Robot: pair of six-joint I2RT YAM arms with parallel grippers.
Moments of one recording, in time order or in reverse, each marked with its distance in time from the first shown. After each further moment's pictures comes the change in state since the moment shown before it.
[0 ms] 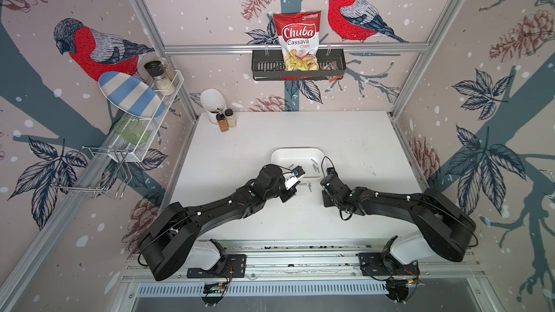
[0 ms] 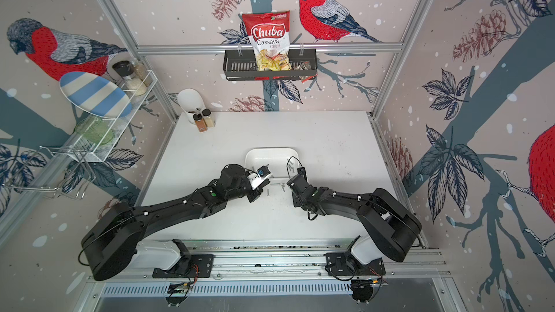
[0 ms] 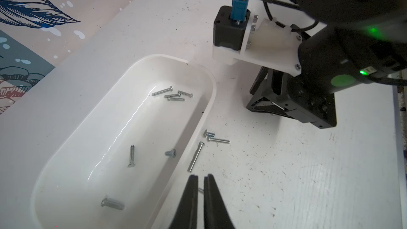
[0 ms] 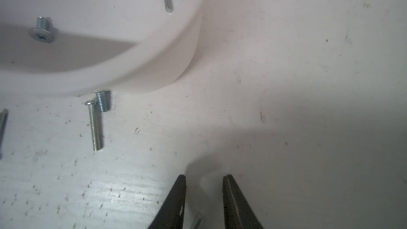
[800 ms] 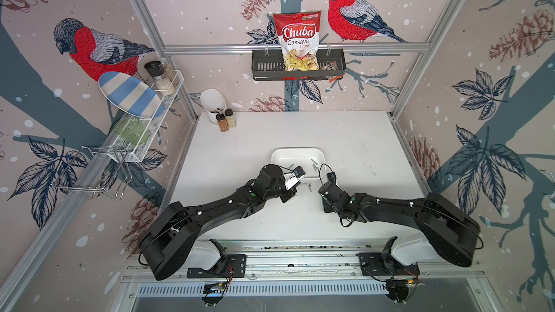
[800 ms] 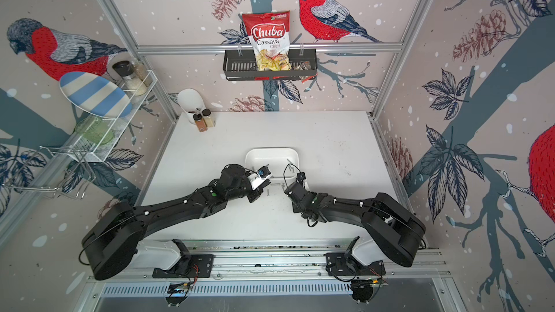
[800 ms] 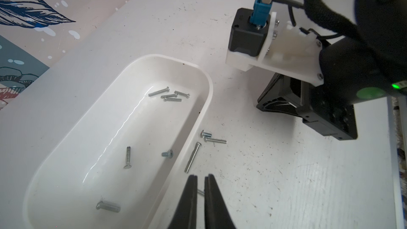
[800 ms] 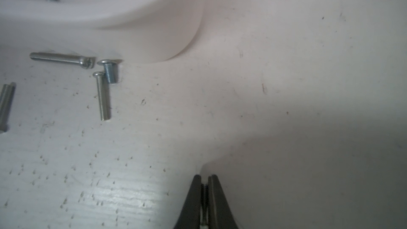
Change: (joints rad) left arm 0.000 0.004 0.001 0.000 0.019 0.000; right arm 0.081 -0.046 -0.047 -0.018 0.058 0.076
